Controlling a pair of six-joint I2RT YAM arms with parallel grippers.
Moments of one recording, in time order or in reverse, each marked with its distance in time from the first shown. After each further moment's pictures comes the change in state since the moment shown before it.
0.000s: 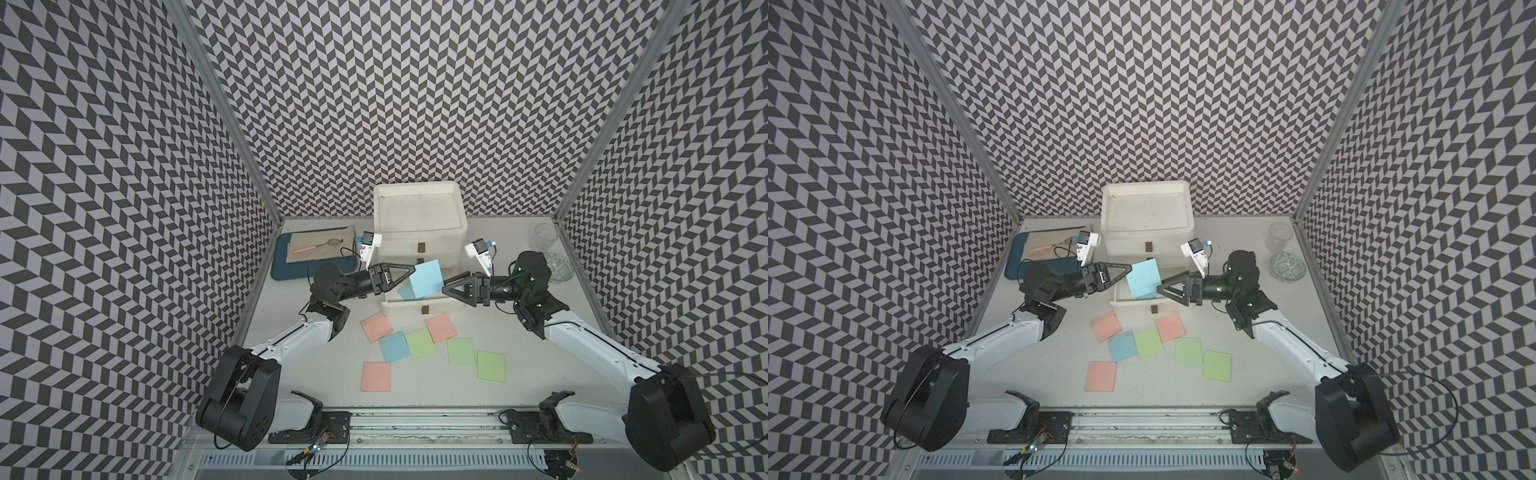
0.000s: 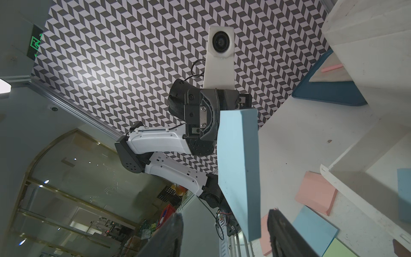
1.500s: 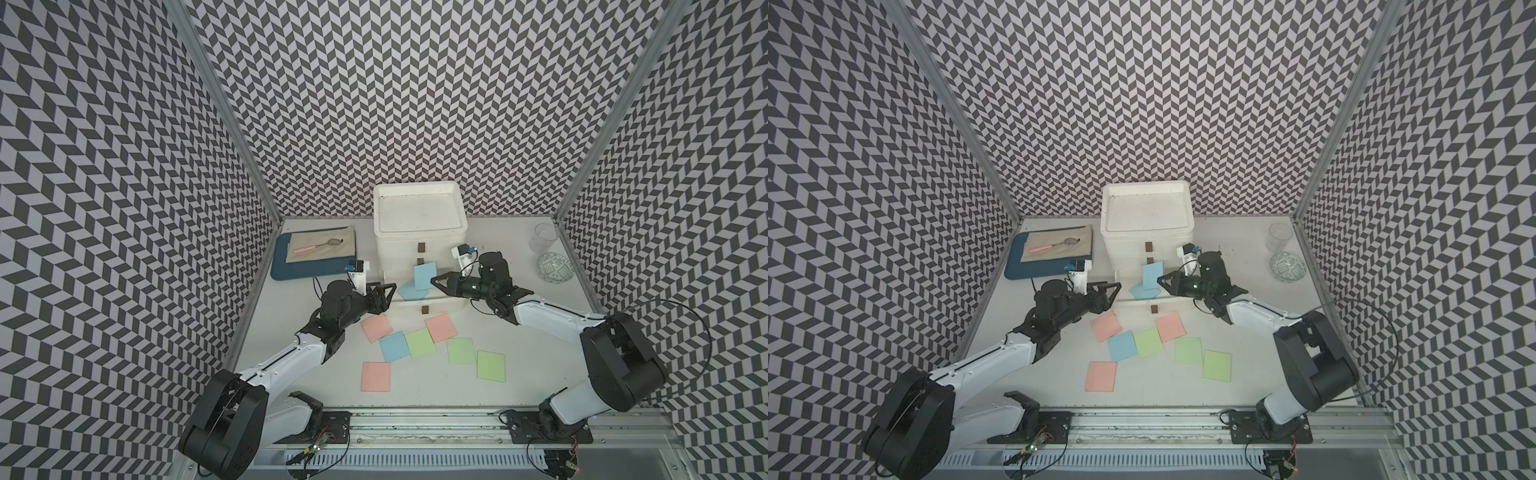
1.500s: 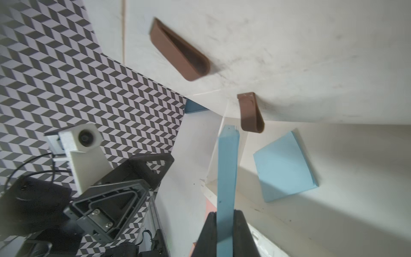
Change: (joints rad) left arm -0.040 -0.159 -0.190 -0.578 -0.689 0.692; right arm 0.066 0.304 0.061 -0.181 0.579 -0.113
